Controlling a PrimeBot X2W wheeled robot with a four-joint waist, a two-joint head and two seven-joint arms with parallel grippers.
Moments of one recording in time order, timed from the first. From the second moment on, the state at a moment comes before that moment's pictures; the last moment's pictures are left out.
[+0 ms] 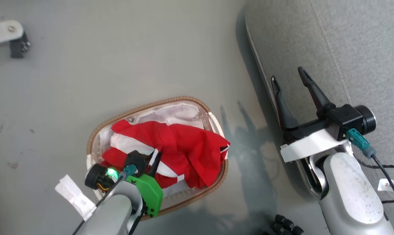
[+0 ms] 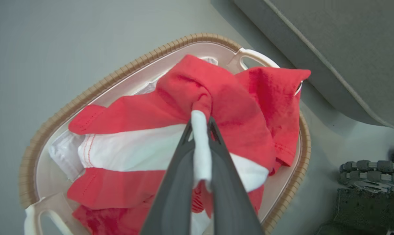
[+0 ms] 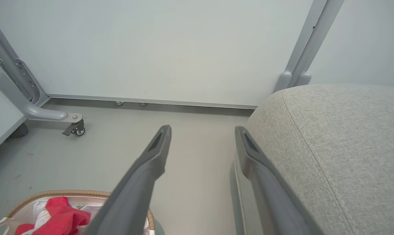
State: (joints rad) left arm -0.53 0.14 -0.74 0.89 -0.41 -0.13 -0.26; right arm -0.39 -0.05 0.13 0.16 0.09 0.13 -0.26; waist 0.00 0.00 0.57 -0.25
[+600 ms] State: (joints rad) left arm -0.28 0.09 -0.47 0.52 -0.31 -0.13 -0.26; right arm -0.24 -0.05 0.12 0.21 0.08 0.13 -0.26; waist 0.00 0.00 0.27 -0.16
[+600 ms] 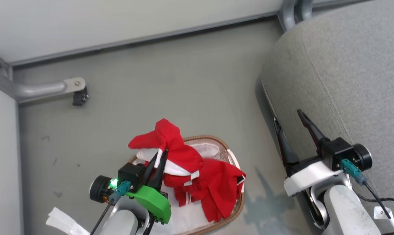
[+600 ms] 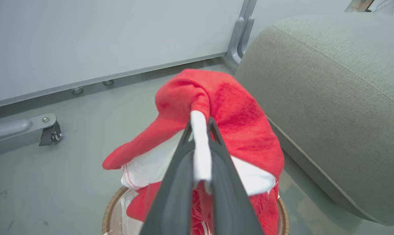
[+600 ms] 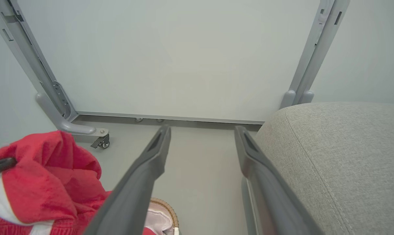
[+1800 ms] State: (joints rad) left arm -0.27 0.05 -0.42 0.17 -0.31 -0.13 -0.26; right arm -0.19 -0.05 0.44 0.31 0.11 0.13 -0.26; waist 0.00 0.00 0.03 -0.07
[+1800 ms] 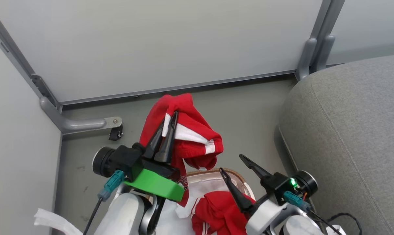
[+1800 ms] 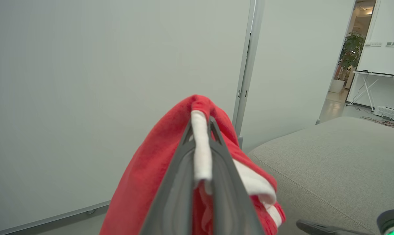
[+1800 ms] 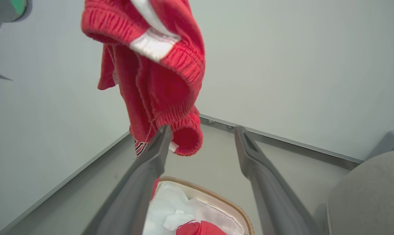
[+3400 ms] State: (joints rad) left arm -0.25 0.05 -0.45 0.23 -0.25 -0.13 -0.26; right arm -0.25 -0.05 0.31 0.19 0.25 0.13 -0.26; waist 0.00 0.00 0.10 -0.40
